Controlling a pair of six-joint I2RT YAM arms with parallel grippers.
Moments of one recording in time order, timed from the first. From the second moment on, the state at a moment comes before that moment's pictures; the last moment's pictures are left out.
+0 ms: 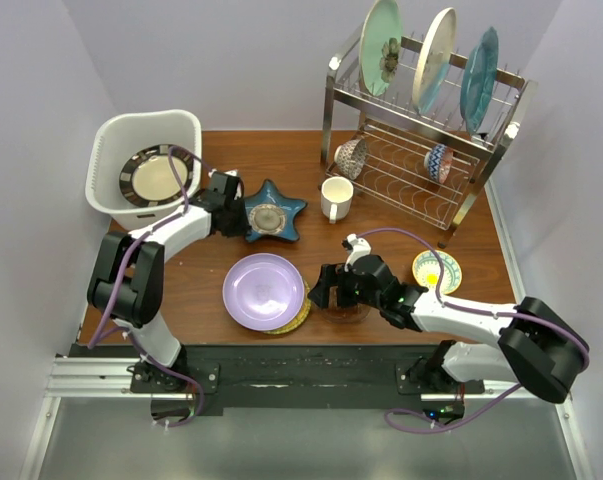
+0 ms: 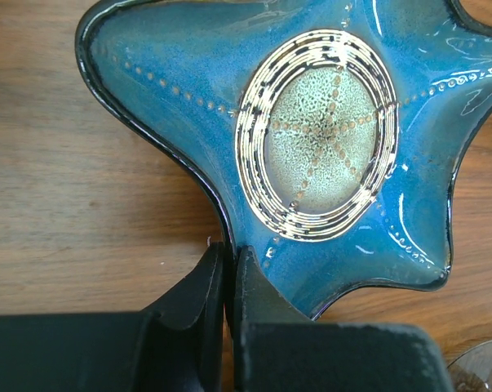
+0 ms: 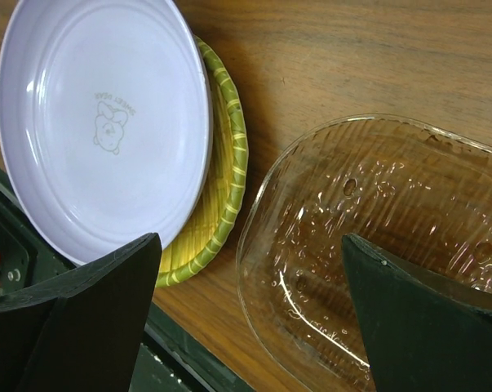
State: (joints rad) left arm -0.31 1.70 1.07 -0.32 0.01 -0.50; right arm 0.86 1.22 0.44 0.18 0.01 0.68
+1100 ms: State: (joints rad) left arm -0.31 1.55 1.17 -0.51 -0.01 -0.47; right arm 0.86 1.21 0.44 0.17 0.01 0.68
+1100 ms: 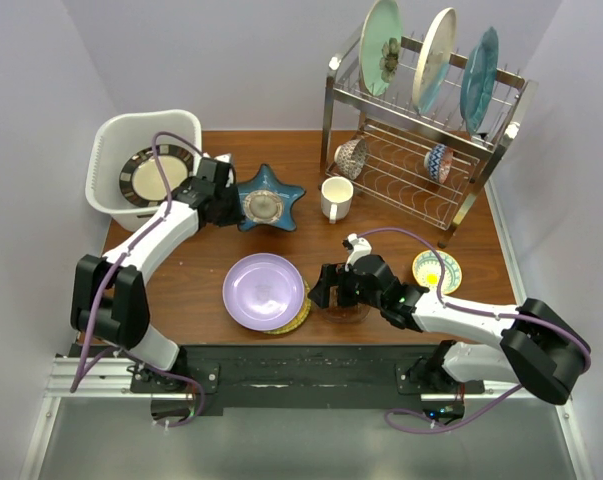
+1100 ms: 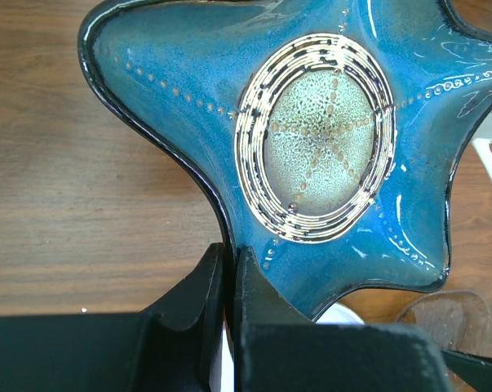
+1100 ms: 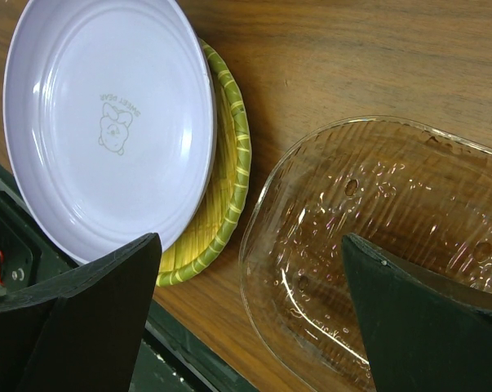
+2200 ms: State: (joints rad) left arm -0.31 1.43 1.27 -0.65 -0.03 -0.44; right arm 0.86 1.20 0.44 0.17 0.01 0.68
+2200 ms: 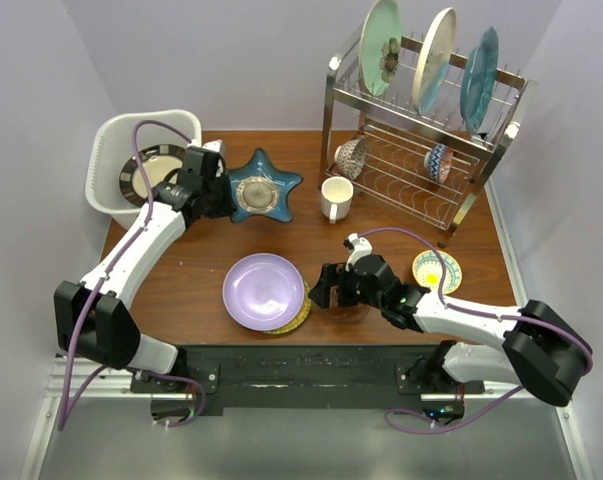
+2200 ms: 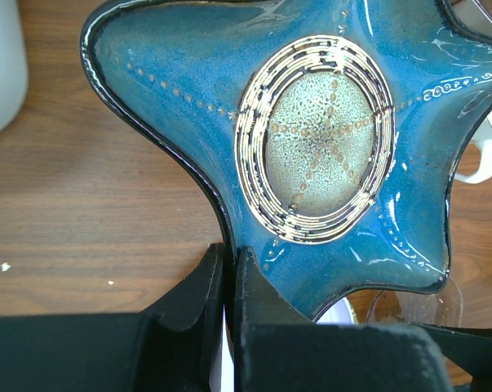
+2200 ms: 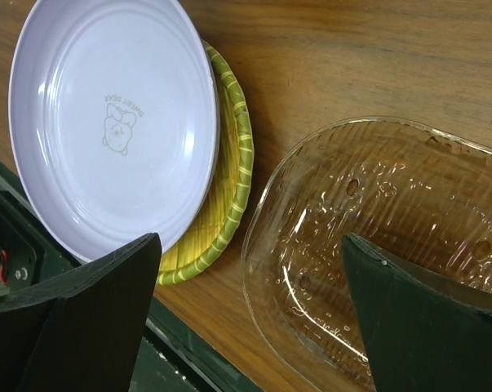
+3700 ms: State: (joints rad) left arm 0.00 1.39 1.34 -0.71 0.07 -0.38; right arm 0.86 1.20 0.44 0.17 0.01 0.69
